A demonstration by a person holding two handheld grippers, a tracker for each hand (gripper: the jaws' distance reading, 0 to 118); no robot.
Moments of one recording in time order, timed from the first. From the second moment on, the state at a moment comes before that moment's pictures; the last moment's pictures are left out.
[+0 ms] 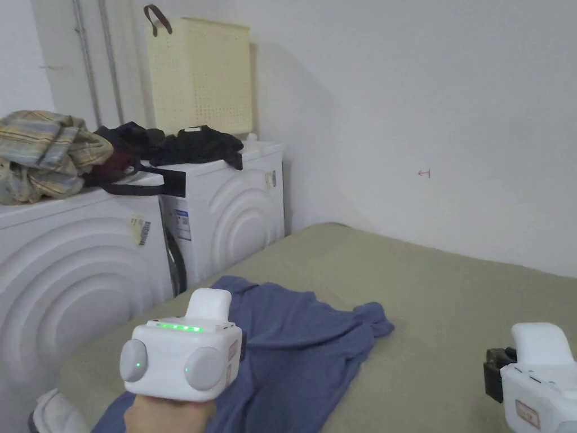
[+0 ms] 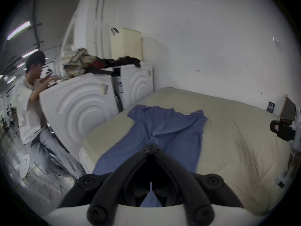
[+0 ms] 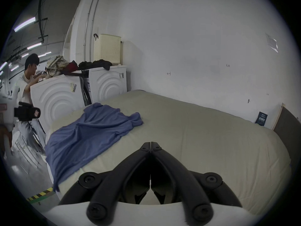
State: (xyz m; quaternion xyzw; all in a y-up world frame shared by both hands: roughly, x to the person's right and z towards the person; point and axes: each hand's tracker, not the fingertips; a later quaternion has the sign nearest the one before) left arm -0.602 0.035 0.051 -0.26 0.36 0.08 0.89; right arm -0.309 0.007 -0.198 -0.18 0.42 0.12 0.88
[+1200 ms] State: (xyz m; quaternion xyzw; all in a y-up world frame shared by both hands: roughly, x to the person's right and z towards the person) left arm -0.710 -0.107 -0.269 -0.43 0.26 0.08 0.86; right arm -0.228 -0.028 -0.285 -0.23 0.47 0.09 0.84
